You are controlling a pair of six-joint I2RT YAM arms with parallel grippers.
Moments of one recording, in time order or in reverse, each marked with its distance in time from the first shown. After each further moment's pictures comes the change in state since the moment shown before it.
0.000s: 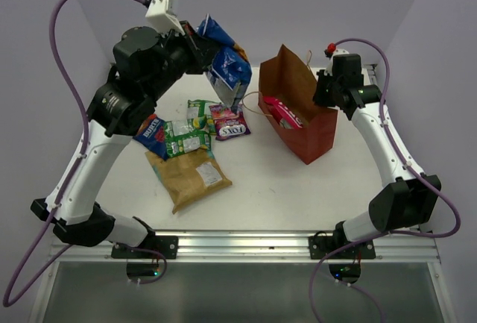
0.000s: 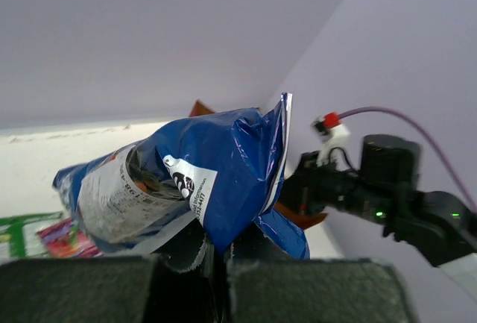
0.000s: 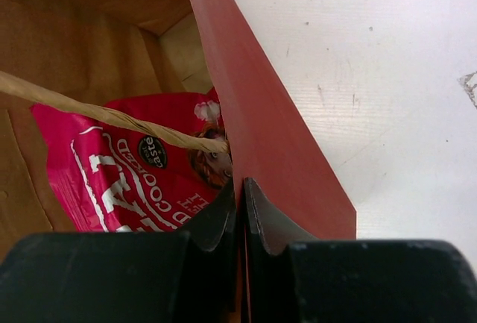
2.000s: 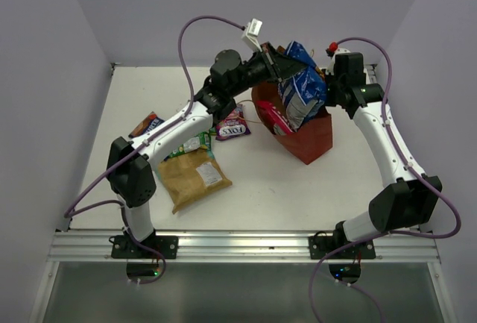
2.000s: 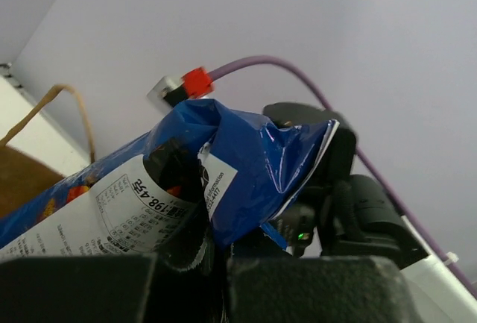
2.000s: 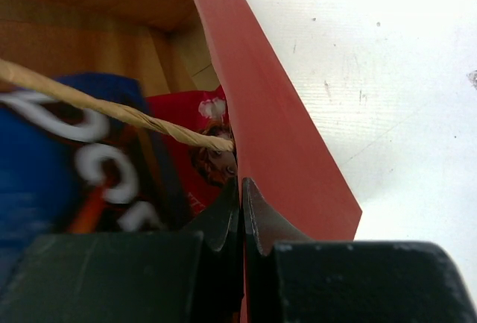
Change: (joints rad) left arm -0.095 0.422 -0.248 0.995 0.489 -0.456; right arm -0.006 0.000 0.023 -0.030 -0.035 0.015
